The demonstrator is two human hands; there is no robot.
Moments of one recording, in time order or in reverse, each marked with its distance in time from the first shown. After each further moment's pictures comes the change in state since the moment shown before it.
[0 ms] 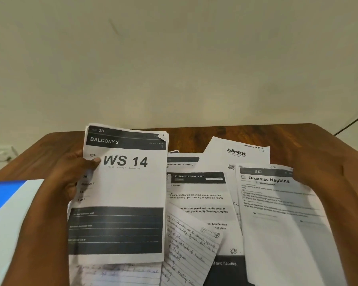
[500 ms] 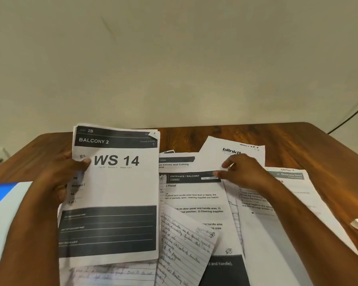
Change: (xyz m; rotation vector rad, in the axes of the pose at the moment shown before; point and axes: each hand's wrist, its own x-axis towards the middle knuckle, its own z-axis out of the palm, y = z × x) left_hand -0.002 -0.001 -0.005 -0.014 0.009 -0.023; right_hand -0.072 -0.107 -0.003 0.604 -0.226 -0.321
